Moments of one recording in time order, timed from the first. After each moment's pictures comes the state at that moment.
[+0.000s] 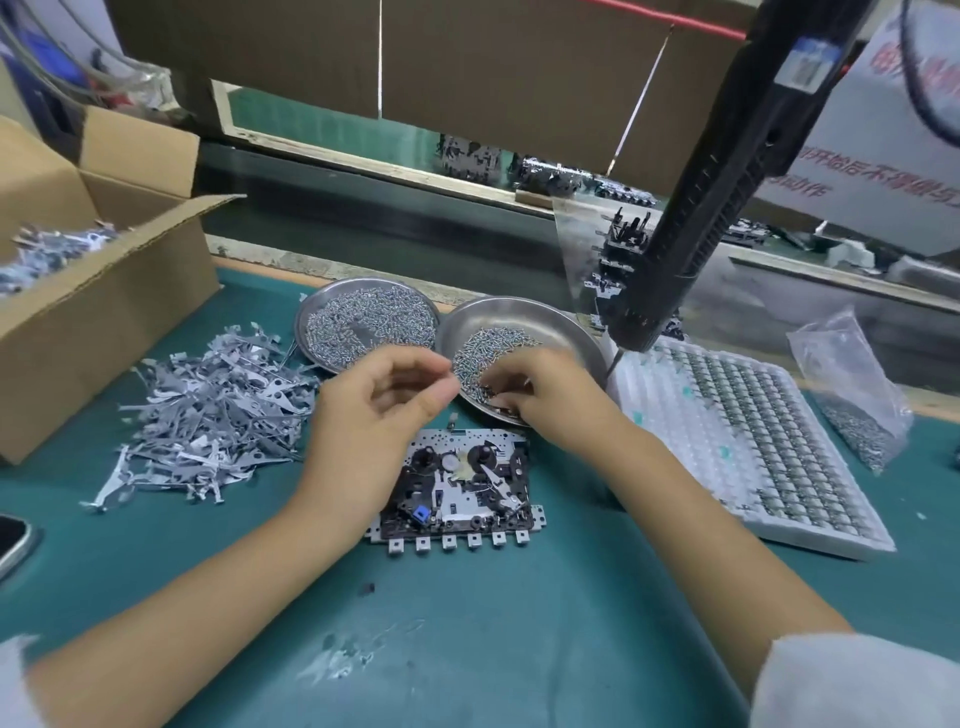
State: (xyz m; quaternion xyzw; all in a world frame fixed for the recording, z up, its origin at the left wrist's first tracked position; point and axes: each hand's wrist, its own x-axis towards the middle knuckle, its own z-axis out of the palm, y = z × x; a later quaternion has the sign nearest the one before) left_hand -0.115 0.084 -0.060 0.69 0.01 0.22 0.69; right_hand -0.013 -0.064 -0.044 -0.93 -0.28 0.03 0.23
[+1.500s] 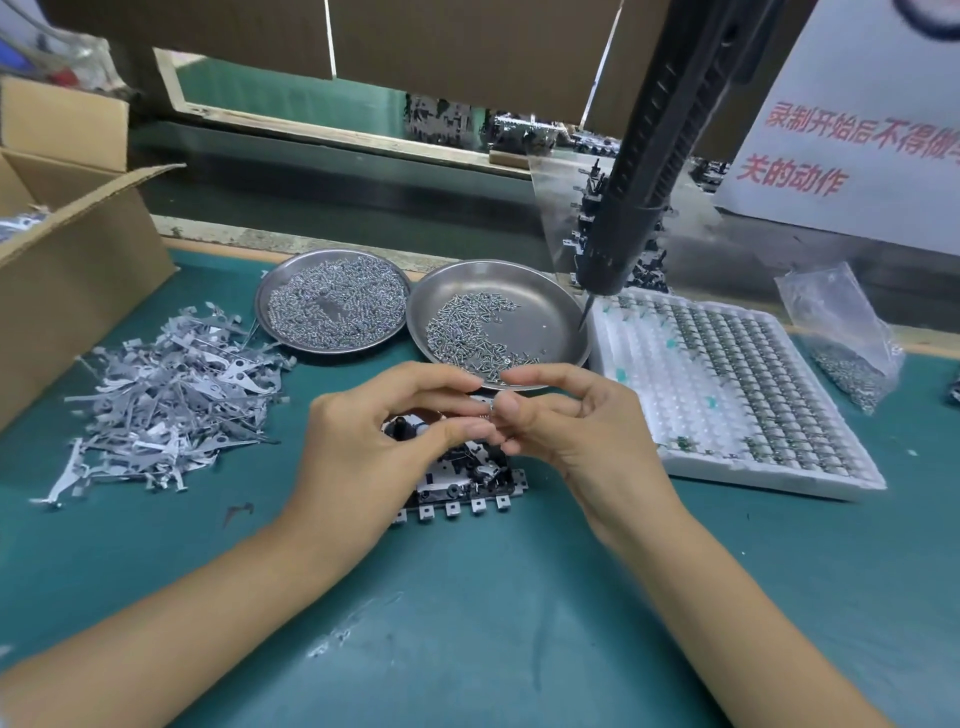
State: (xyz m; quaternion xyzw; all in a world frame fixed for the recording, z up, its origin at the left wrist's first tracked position) left_hand -0.136 0.060 -0.064 0.75 -0.09 0.24 0.61; right_hand -0.103 -0.094 -0.045 -0.62 -0.06 0.12 0.77
